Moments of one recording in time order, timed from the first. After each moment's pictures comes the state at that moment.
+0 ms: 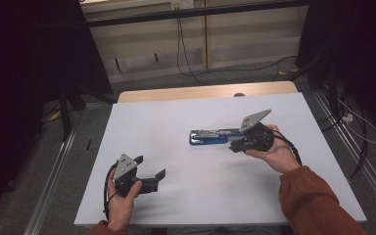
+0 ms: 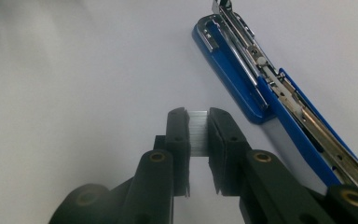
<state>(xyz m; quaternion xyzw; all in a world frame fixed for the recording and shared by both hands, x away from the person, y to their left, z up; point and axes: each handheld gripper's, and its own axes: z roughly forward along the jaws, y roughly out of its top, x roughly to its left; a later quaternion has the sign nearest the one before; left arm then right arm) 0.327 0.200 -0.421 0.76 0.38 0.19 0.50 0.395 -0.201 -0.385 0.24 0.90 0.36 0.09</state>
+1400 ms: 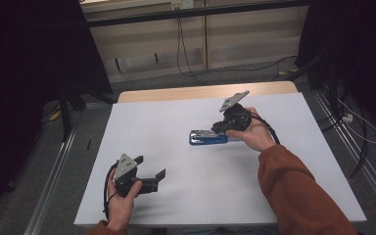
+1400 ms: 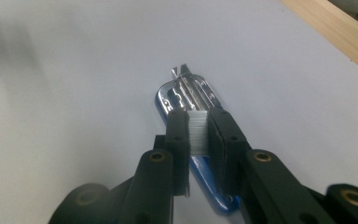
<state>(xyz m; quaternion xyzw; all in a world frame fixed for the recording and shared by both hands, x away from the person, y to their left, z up) 0.327 0.200 -0.421 0.76 0.37 0.19 0.50 0.460 -0.161 -0.379 0.26 0.88 0.39 0.10</state>
